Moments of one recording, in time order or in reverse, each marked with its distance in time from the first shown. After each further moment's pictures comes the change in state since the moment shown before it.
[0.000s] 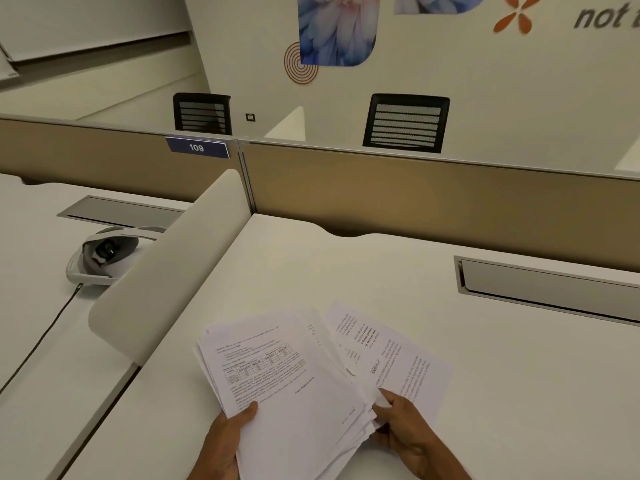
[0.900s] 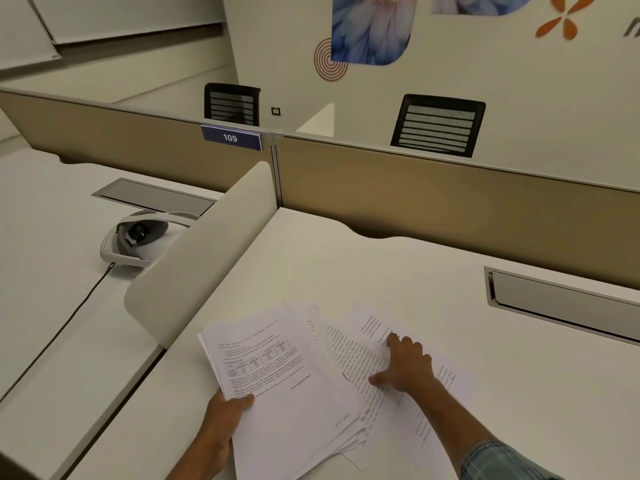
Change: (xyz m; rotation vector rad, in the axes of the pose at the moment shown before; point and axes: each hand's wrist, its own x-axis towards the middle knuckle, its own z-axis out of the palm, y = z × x) left_hand 0.021 0.030 -0.035 0.270 0.066 0.081; right_hand 0.065 -0.080 0.034 -1.491 0.297 -0.182
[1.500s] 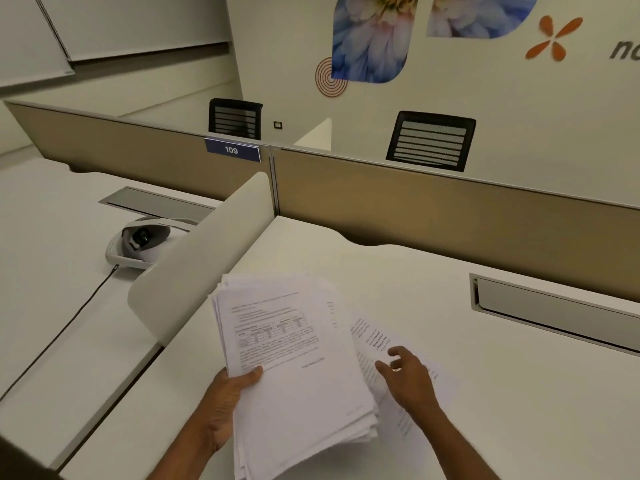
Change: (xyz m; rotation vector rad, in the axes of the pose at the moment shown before) left_hand -0.045 0.041 0.027 -0.180 -0.206 0.114; right_hand -0.069 0.023 -0.005 0.694 0.187 0.033
